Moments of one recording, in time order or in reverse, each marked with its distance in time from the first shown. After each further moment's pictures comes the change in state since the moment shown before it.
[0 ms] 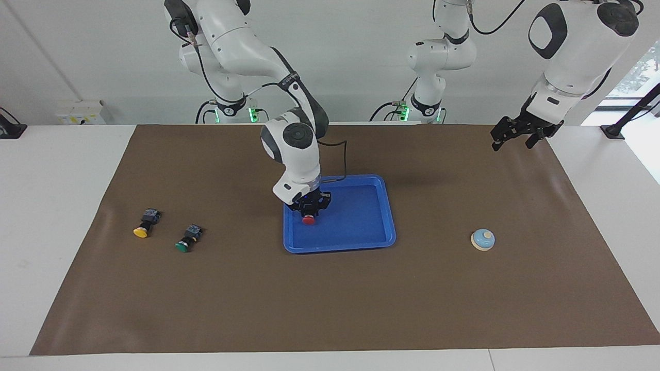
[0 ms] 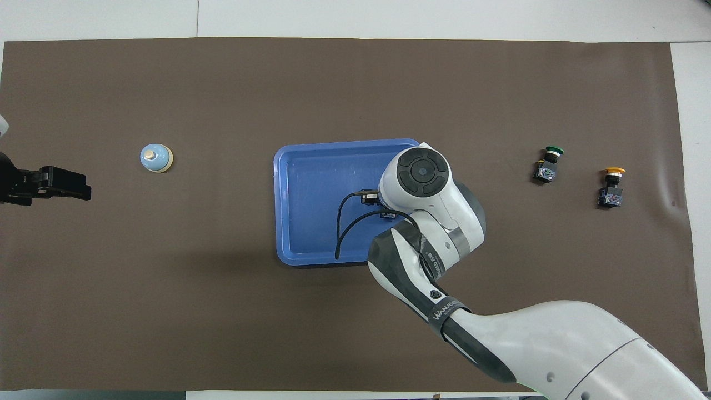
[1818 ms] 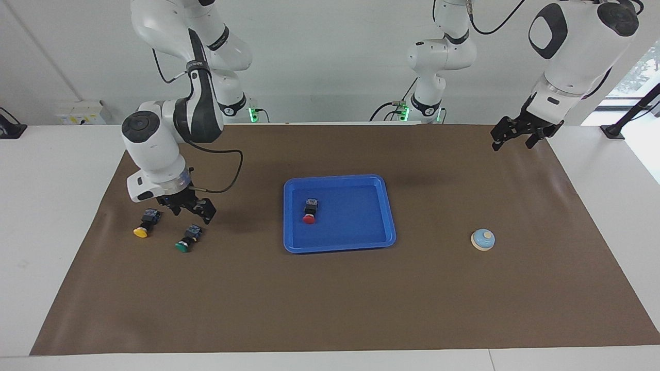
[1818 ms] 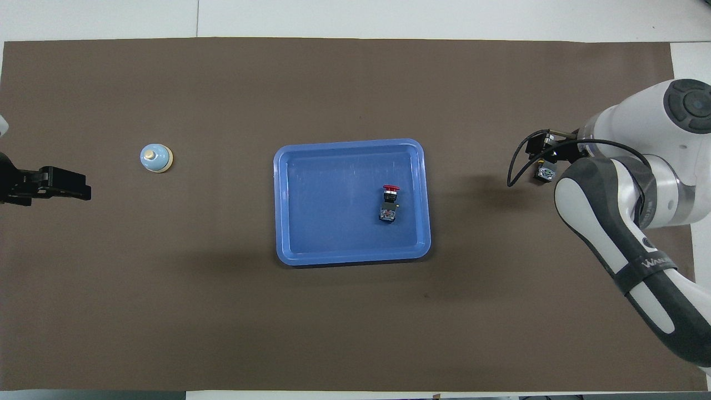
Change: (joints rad) left arm 0.000 0.000 0.000 0.000 0.000 0.000 0.000; right arm -0.513 -0.189 -0.020 -0.064 -0.001 -0.112 -0.181
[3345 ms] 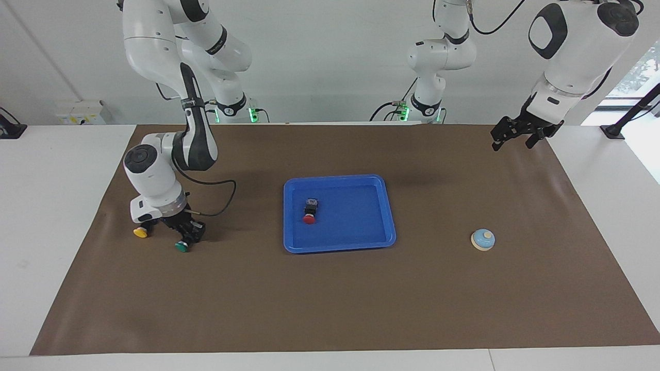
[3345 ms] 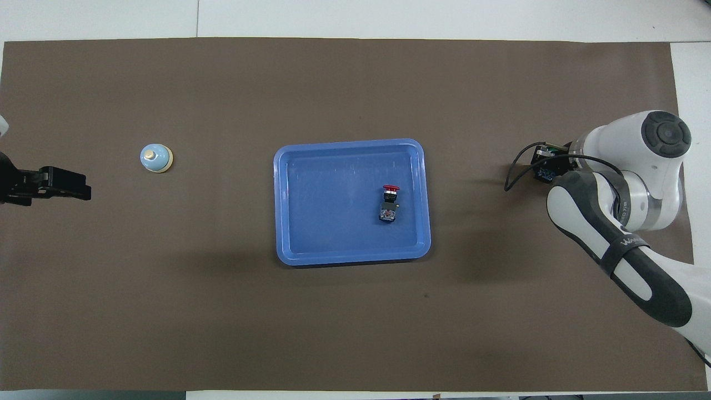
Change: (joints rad) left arm 0.000 0.000 0.000 0.000 0.000 0.000 0.000; right arm -0.050 0.127 -0.001 -0.059 -0.023 0.210 -0.001
